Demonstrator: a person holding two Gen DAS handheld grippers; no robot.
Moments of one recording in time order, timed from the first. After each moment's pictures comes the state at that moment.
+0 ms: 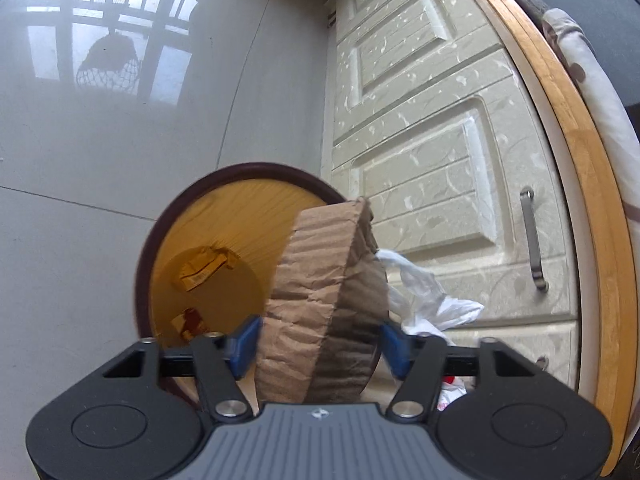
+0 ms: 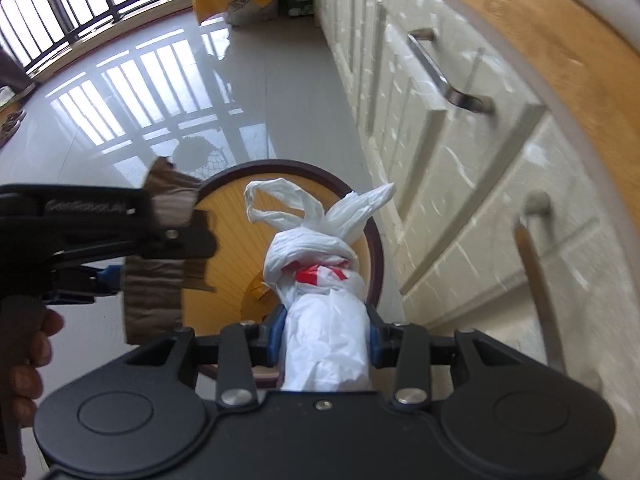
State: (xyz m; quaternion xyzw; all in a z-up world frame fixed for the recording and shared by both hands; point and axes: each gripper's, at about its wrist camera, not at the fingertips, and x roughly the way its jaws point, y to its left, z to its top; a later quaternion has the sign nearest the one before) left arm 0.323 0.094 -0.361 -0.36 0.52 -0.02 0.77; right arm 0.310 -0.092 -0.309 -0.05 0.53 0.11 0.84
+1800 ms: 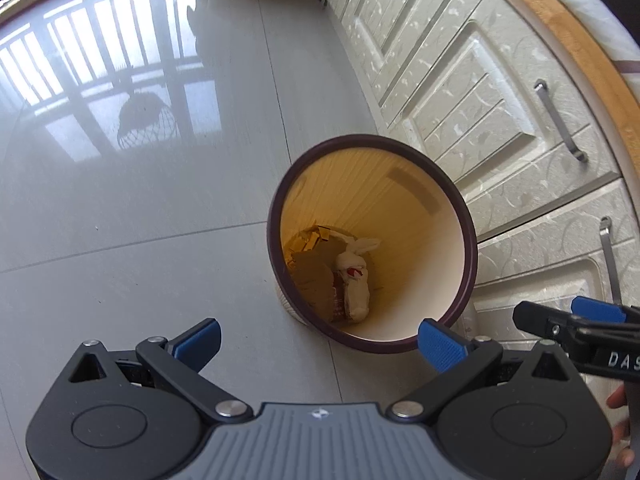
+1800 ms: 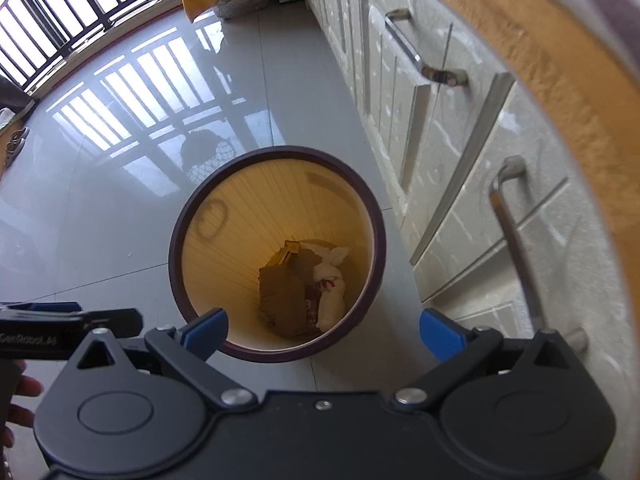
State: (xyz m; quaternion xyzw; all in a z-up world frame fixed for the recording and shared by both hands) left arm 0.268 0.109 -0.303 -0.13 0.59 0.00 0.79; right arm 0.297 -0.112 -0.289 0.00 0.57 0.10 0.82
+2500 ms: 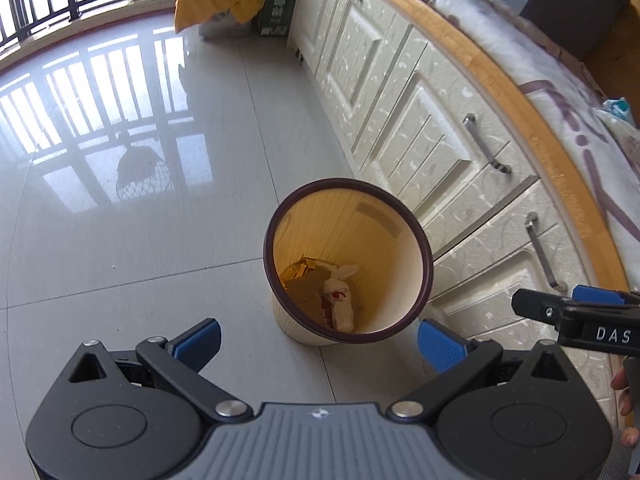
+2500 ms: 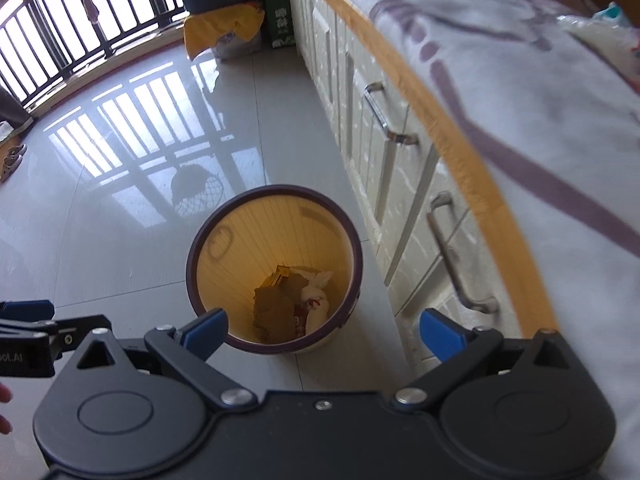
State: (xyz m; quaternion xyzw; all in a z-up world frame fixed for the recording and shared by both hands) left arm 0.209 0.101 -0.224 -0.11 0.53 -0.02 0.84; right arm 0.240 -0.121 -0.212 -0.01 0.51 0.08 0.86
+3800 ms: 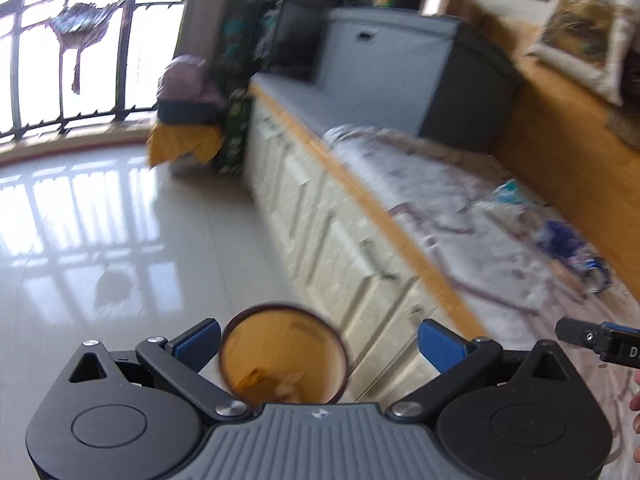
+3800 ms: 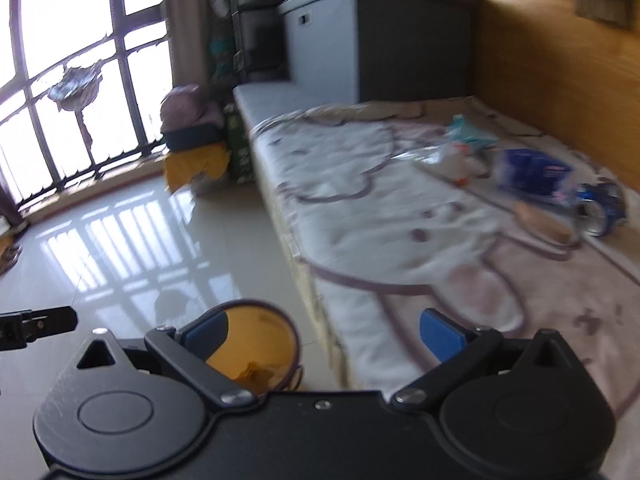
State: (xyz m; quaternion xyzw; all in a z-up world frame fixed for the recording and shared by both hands) left arm 0.123 0.042 -0.108 -0.10 0.32 -0.07 0.94; right arm 0.111 -0.227 -0.090 0.03 0.32 0.01 0.95
